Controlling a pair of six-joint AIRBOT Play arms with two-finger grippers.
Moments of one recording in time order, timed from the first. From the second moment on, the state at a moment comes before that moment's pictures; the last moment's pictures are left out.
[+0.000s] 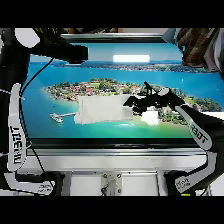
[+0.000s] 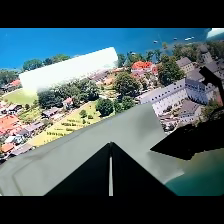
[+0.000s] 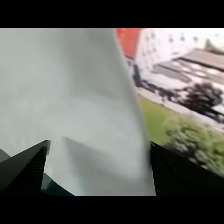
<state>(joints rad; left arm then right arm) -0.25 -1.56 2.01 1.21 -1.30 -1.53 0.13 -1.76 1.17 -0.57 0.92 1.28</state>
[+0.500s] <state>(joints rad) -0.25 -1.55 2.01 1.20 -1.33 -1.58 0.07 -1.66 1.22 -0.59 0.83 1.11</state>
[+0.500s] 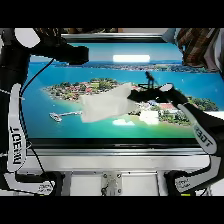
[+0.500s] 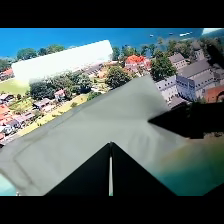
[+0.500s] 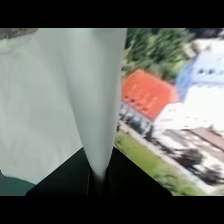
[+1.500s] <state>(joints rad) -0.27 -1.55 2.01 1.20 -1.35 -1.61 -0.77 -1.24 0.94 -1.29 0.97 1.70</state>
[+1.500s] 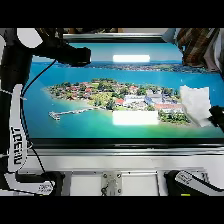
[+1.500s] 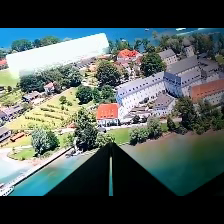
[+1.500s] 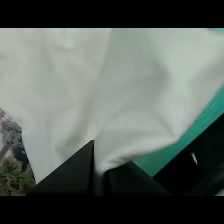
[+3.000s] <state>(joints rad) -0.29 -1.12 1.33 1.21 -1.10 -1.61 0.22 -0.84 0.87 -1.08 0.96 1.33</state>
